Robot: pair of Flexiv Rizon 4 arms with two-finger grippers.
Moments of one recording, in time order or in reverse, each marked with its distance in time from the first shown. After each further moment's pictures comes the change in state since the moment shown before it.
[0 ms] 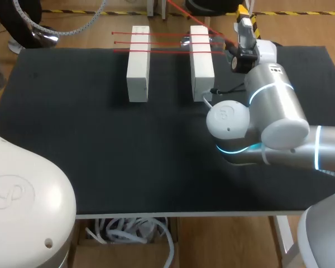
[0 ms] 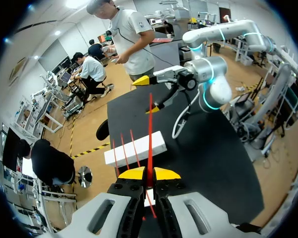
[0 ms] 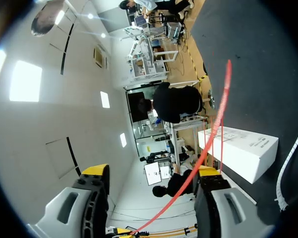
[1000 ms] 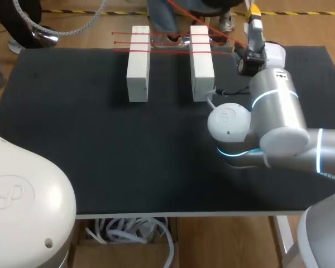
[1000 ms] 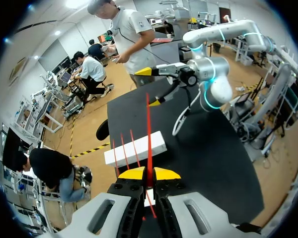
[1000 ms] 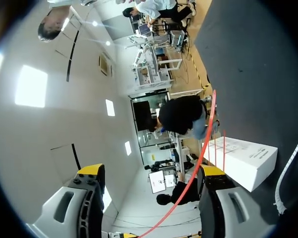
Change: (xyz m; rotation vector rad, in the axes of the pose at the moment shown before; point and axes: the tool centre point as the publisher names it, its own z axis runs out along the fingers) left arm 0.000 0.000 0.000 0.000 0.000 0.000; right arm 0.013 0.027 -0.015 -0.081 0.049 -0.002
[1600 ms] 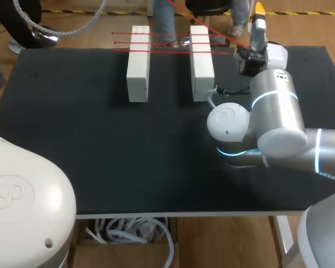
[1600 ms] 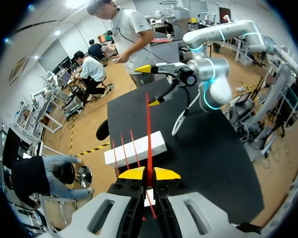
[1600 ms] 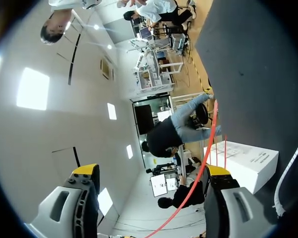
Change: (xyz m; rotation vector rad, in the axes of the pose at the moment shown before) left arm 0.000 0.000 0.000 0.000 0.000 0.000; right arm 0.001 0.010 0.001 -0.031 0.014 0.001
